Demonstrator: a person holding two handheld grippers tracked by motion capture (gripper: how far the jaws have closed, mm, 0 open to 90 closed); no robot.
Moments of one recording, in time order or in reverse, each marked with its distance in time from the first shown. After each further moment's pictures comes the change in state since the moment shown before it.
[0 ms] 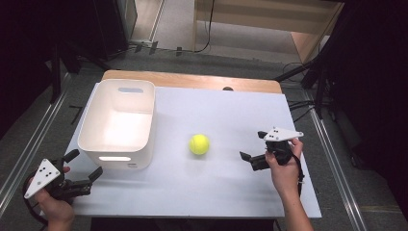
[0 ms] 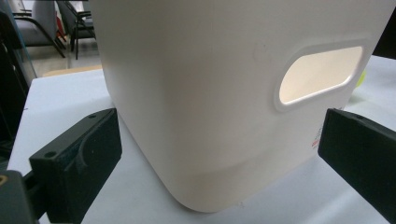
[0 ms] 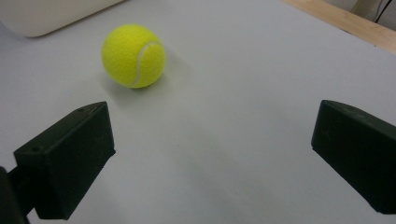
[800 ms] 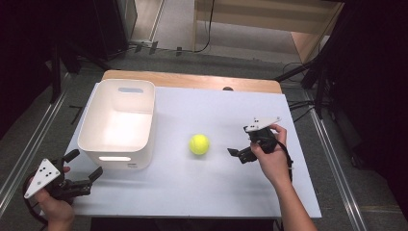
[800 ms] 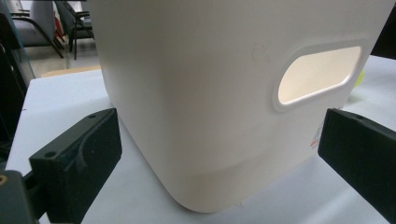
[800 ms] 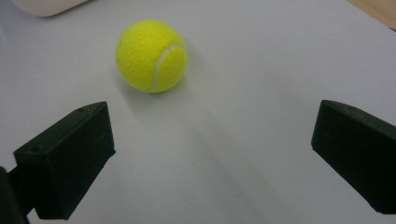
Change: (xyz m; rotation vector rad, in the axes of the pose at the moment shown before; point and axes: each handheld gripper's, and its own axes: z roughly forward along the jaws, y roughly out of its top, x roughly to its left) left arm 0.000 0.000 0.000 -0.002 -0.008 0.002; right arm 0.006 0.038 0.032 0.144 0.079 -0.068
